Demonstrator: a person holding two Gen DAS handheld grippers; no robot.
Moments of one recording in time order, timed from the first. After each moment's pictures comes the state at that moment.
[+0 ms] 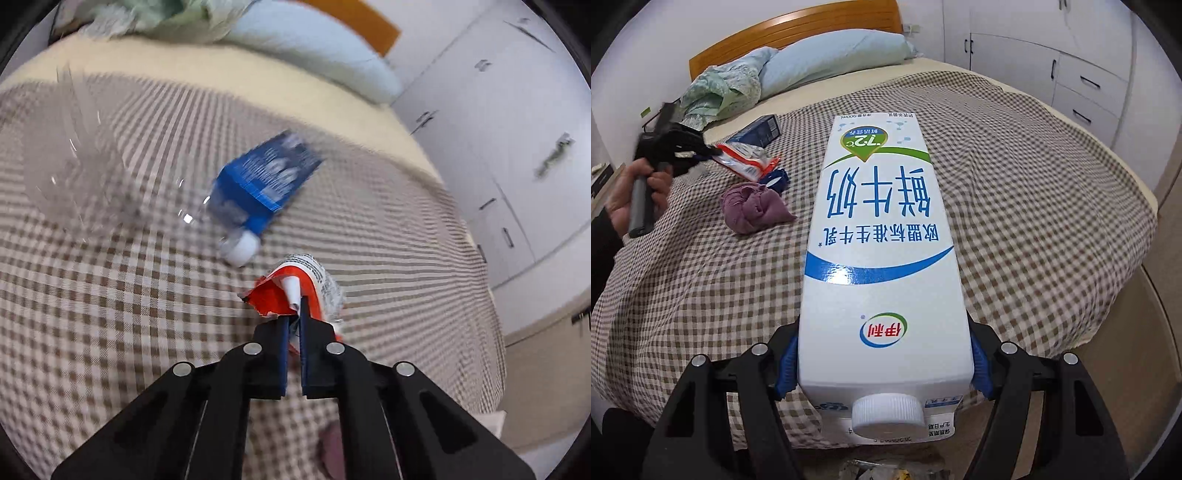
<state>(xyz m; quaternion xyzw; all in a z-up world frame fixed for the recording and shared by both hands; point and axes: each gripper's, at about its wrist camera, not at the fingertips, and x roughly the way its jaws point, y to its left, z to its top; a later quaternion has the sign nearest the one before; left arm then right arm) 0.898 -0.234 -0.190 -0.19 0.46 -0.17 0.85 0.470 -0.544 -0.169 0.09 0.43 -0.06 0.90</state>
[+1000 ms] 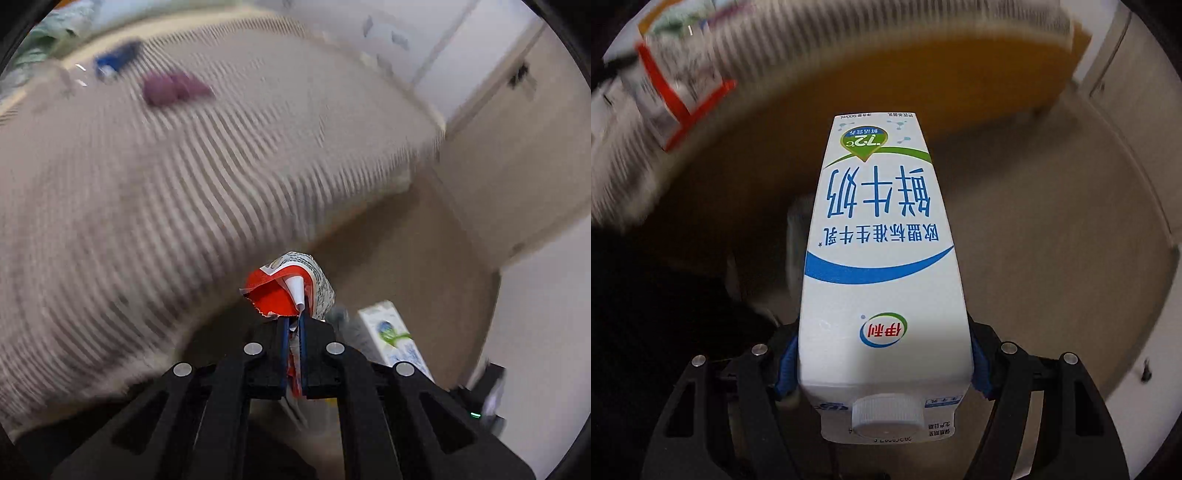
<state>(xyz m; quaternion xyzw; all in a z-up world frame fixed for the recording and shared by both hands) 0.453 -0.335 -0.206 0.06 0.56 -0.33 0.76 0.149 -0.512 -0.338 0.14 0.63 -0.11 0.76</state>
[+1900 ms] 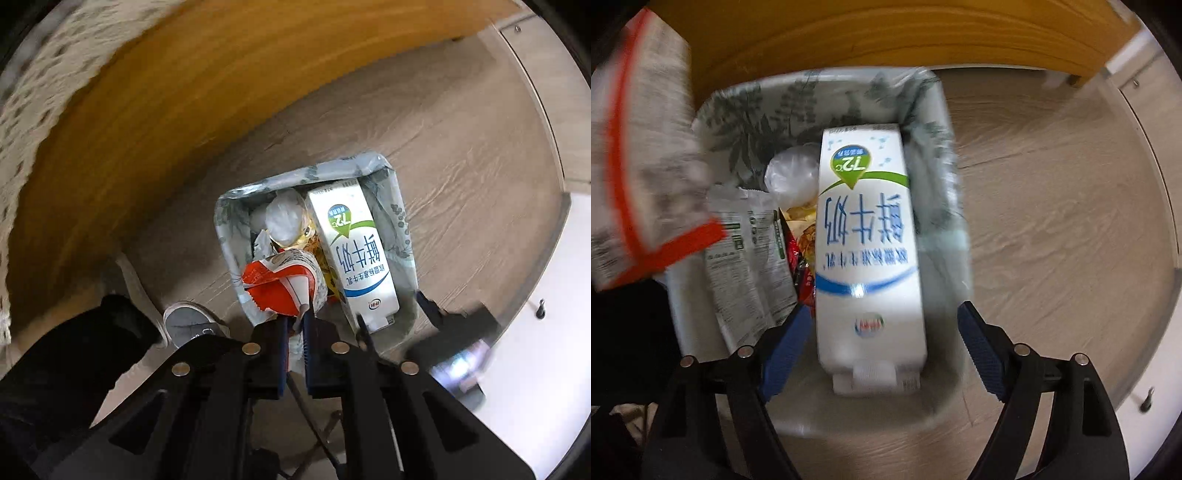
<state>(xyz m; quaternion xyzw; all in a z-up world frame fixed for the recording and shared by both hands) 0.417 -0.459 -0.428 0.19 0.75 -0.20 0.60 0.173 -0.522 -0.476 0.09 0.64 -0.11 0.75</state>
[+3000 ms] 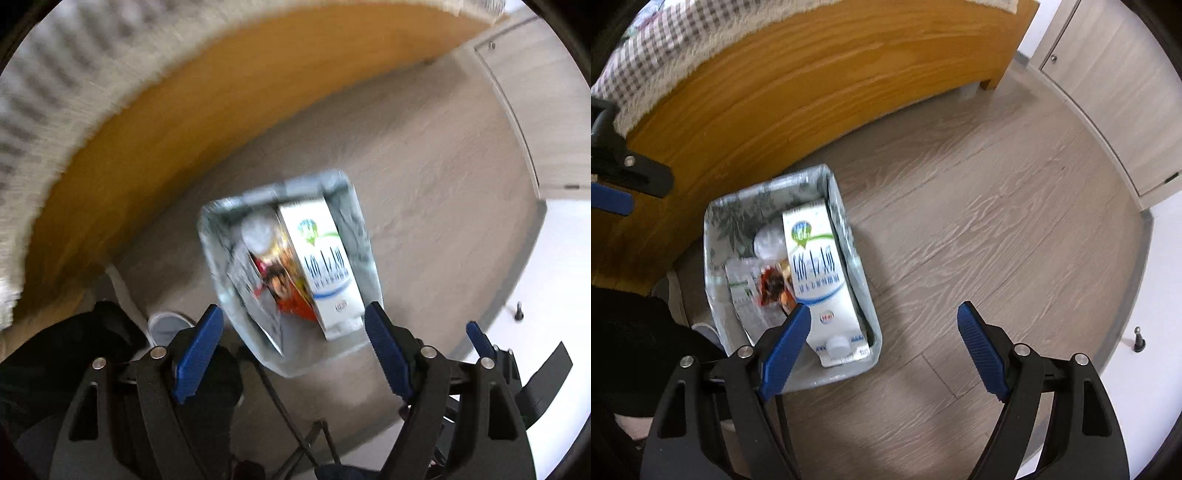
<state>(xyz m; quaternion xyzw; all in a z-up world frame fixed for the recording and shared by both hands) 0.411 -0.448 -0.360 0.13 0.71 -0.24 0.65 0.148 -0.554 -0.360 0.13 0.59 -0.22 0.77</state>
